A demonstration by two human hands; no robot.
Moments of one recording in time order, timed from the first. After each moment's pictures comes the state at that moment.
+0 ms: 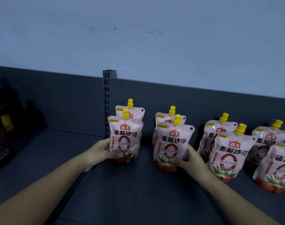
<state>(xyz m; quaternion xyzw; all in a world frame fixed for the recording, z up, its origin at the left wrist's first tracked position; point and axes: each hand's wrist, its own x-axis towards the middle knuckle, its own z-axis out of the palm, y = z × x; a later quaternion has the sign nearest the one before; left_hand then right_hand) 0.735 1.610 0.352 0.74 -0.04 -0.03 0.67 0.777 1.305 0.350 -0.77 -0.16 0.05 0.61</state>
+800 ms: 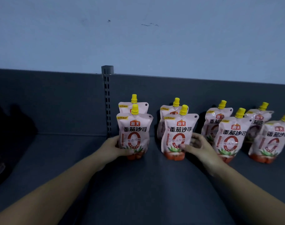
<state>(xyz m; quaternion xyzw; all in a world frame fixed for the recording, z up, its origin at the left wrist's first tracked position) 0.740 1.618 0.358 0.78 -0.03 -0.07 0.62 0.752 1.325 0.352 -0.74 -0.05 -0.04 0.67</state>
